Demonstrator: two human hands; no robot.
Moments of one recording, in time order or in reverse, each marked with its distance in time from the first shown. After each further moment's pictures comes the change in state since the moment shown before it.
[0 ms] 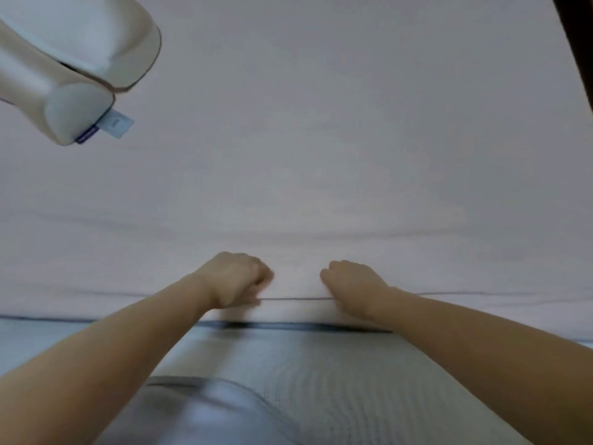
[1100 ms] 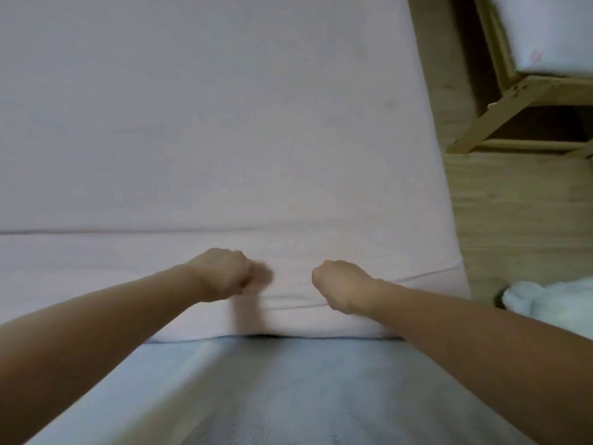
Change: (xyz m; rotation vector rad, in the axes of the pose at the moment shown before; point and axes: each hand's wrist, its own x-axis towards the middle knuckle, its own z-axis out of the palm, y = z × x) left_hand 0.231 0.292 -0.107 0.005 -0.137 -0.071; right_hand -0.166 0.325 0.080 0.024 -0.003 0.000
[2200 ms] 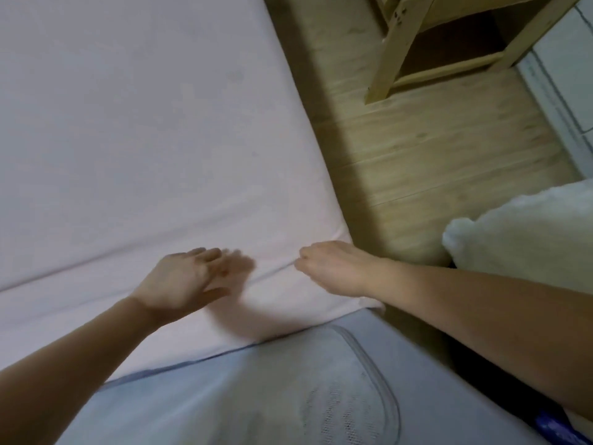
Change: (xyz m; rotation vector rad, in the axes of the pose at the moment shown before) left_hand 0.109 0.143 -0.039 0.125 0.474 0.250; right_hand -0.097 0.201 0.091 0.052 0.237 -0.120
